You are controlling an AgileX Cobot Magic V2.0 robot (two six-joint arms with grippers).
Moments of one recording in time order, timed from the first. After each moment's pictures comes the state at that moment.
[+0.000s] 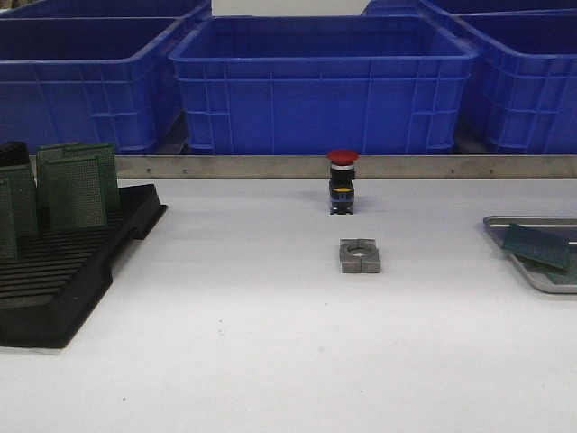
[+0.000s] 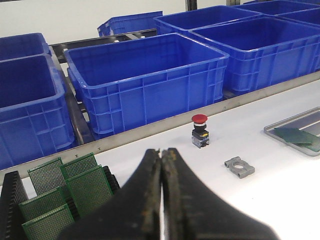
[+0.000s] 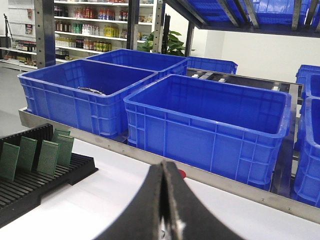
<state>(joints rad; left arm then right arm) -0.37 0.25 -0.32 -0.66 0.22 0.72 0.12 0.14 -0.27 1.25 0.28 -1.29</state>
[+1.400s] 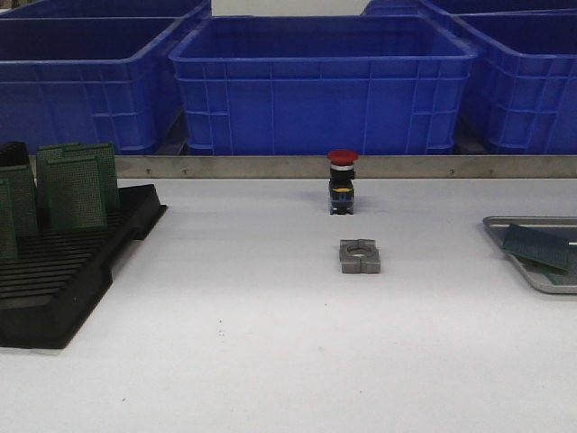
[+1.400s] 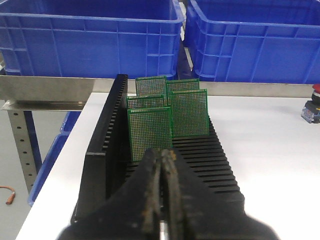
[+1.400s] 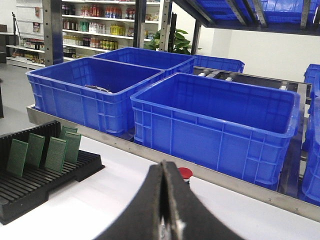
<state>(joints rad) -0.07 -0.01 0.00 -0.02 0.18 -0.06 0.12 0.14 -0.27 1.25 0.30 -1.29</state>
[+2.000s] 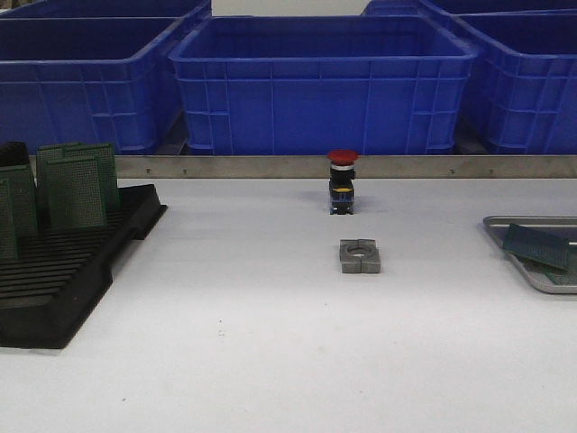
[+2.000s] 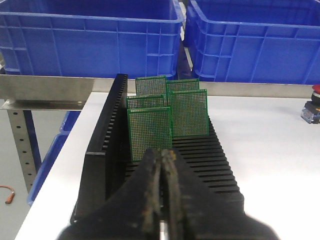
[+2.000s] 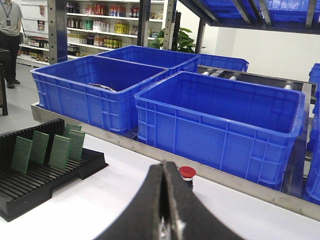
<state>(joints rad) -0.07 -0.01 0.00 -0.02 0.18 -0.06 0.12 0.14 -0.27 1.25 0.32 -1.29</state>
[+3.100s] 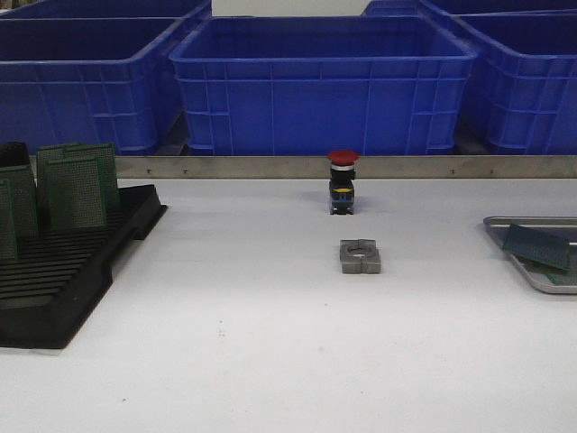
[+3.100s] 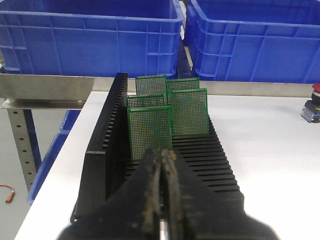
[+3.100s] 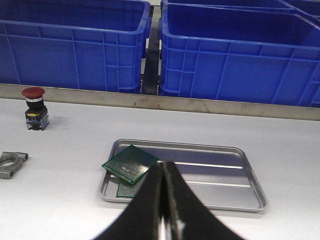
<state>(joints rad) -0.07 -0.01 0.00 -0.02 0.19 -0.06 -0.04 -0.01 0.03 -0.15 0.09 0.08</state>
